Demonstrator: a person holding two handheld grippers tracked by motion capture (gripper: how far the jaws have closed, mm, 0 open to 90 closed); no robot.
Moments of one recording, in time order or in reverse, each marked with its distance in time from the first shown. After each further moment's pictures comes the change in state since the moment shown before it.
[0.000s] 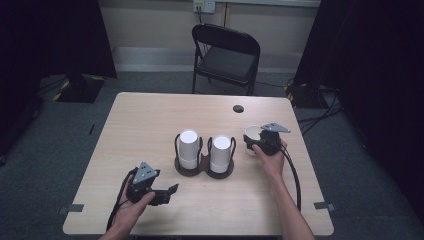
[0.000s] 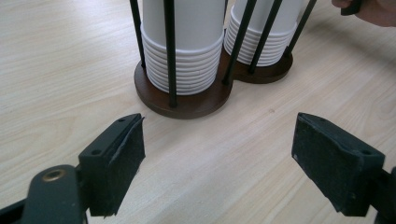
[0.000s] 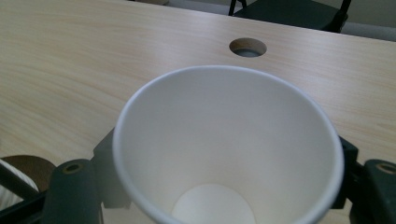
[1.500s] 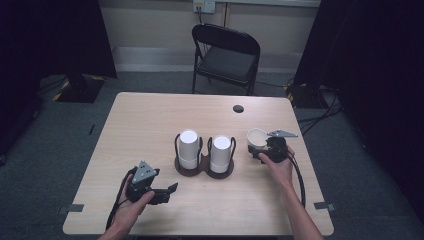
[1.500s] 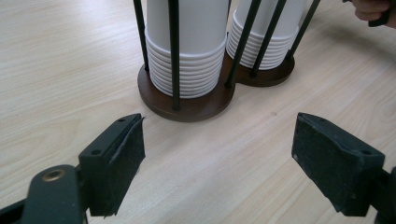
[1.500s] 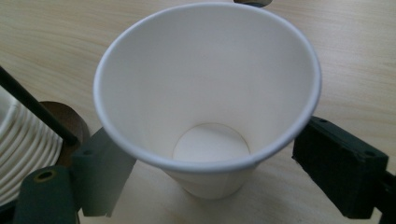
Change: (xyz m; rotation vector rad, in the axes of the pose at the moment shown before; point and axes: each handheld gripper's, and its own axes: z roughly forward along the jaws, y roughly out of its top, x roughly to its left) left arm 0.002 0.001 -0.001 -0.011 0.006 -0.015; right arm -0.012 -0.018 -0.023 0.120 0.058 0.054
